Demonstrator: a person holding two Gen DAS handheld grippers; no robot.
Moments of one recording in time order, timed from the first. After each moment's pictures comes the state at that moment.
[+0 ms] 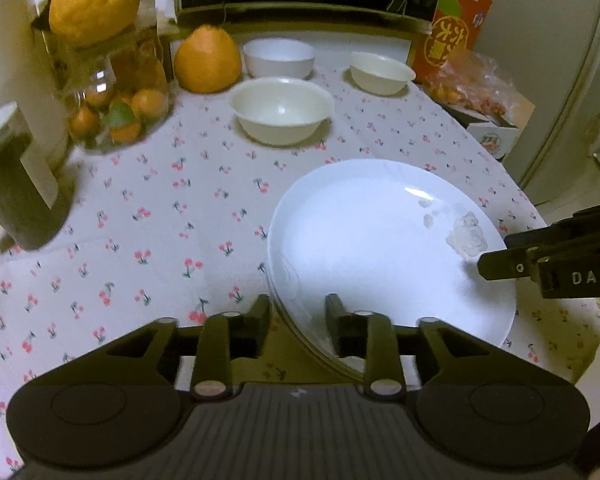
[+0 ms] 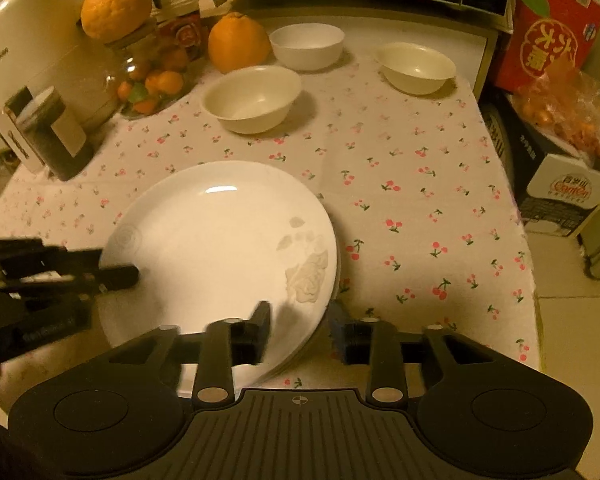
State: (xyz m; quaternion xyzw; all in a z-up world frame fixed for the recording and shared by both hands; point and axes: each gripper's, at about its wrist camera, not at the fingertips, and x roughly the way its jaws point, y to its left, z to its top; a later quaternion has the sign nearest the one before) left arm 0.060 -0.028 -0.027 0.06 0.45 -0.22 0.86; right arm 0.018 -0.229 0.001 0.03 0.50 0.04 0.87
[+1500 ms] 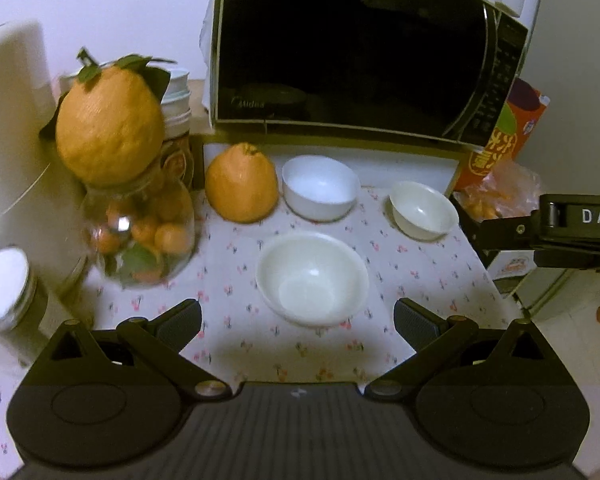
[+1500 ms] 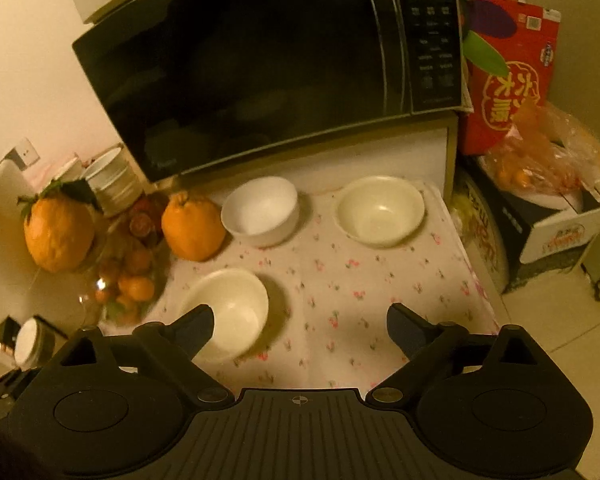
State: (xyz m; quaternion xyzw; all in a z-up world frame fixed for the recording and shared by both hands) left arm 0.158 -0.058 0.049 0.00 0.39 -0.16 0.91; right arm 0.143 -0.281 0.089 0.15 0.40 -0.02 0.90
